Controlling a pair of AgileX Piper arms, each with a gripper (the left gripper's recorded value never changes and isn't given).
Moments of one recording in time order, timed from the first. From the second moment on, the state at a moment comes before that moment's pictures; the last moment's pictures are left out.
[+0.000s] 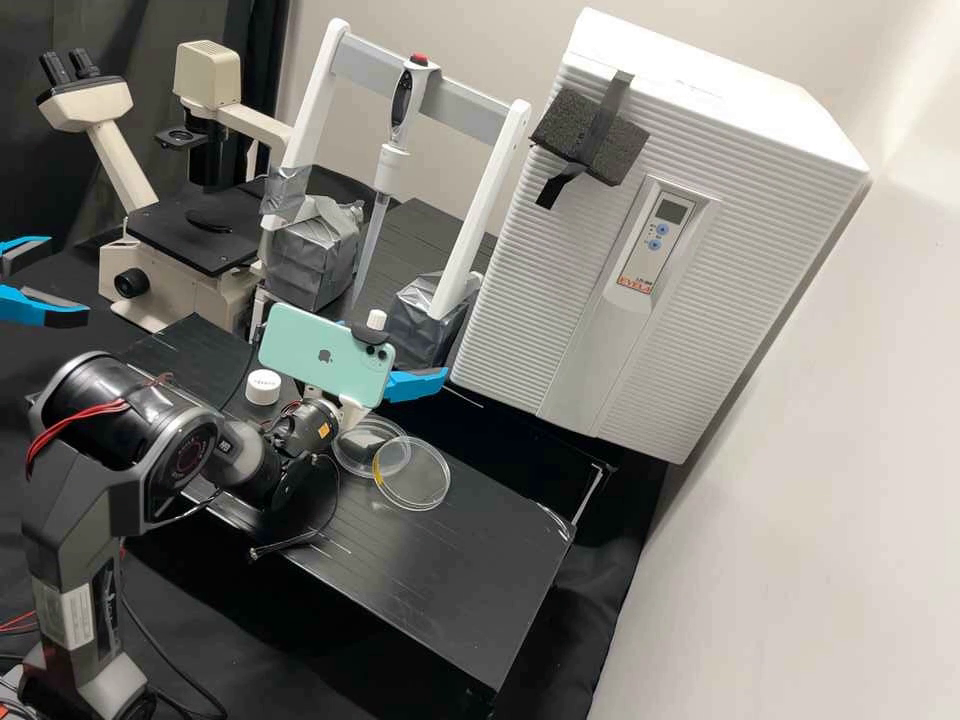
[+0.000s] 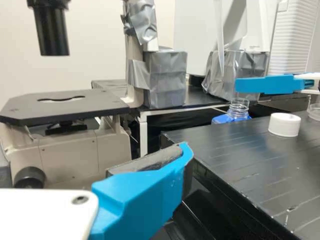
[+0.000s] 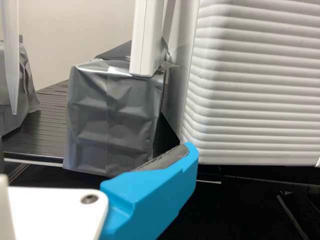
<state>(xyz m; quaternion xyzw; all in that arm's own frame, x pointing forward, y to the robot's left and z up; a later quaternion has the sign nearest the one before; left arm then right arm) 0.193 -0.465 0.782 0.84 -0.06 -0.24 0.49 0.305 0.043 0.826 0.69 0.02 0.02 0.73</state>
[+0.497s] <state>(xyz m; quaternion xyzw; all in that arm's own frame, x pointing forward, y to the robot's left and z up) 0.194 -0.467 0.777 0.83 -0.06 -0.26 0.49 0.295 0.043 0.827 0.69 0.03 0.02 0.72</state>
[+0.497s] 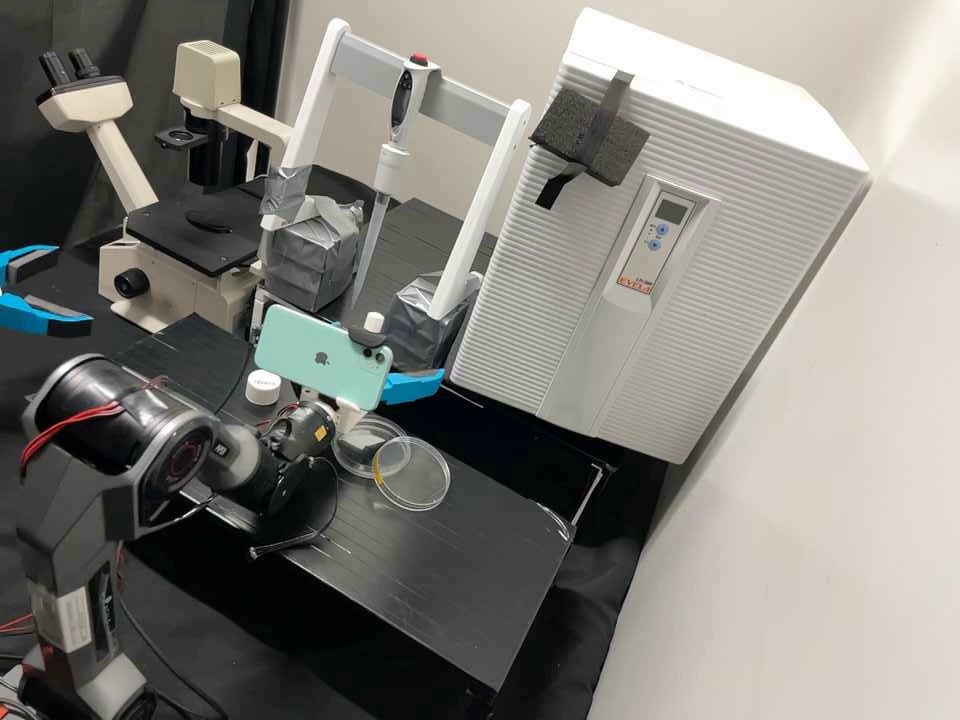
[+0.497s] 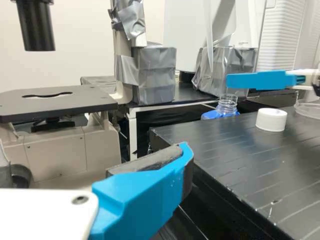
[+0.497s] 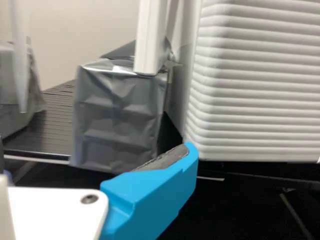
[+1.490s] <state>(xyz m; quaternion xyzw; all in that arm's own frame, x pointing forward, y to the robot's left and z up) 0.198 -0.471 0.774 0.83 -0.07 -0.27 0.48 0.200 0.033 0.815 0.63 0.23 0.02 0.74</state>
